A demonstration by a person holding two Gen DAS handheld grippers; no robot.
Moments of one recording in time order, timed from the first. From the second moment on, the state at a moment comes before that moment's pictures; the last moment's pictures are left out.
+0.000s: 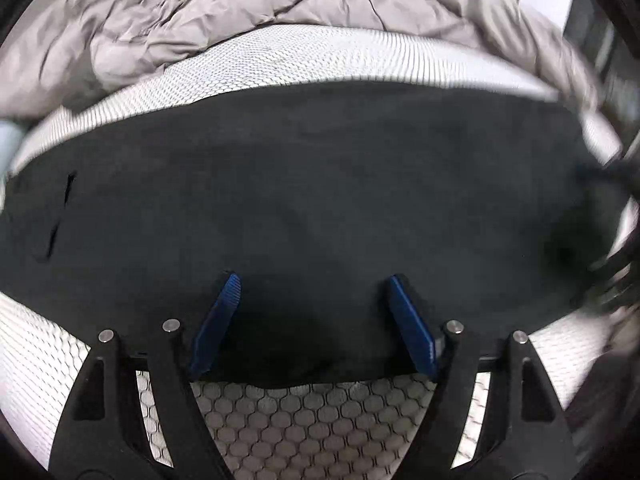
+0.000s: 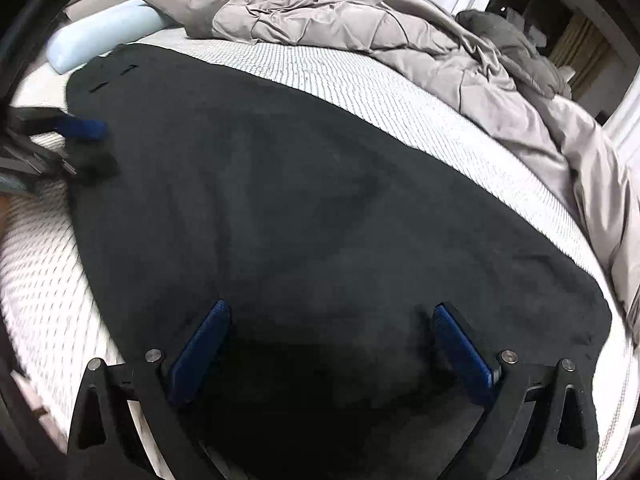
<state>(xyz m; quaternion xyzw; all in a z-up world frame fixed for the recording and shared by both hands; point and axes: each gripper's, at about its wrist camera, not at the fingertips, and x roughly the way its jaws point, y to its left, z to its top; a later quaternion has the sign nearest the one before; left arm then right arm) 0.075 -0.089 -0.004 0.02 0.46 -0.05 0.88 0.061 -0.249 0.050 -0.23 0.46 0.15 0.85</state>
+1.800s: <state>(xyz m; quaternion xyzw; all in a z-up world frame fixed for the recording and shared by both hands) 0.069 -0.191 -0.008 0.05 0.45 -0.14 0.88 0.065 -0.535 0.109 0.29 0.29 -0.10 0.91</state>
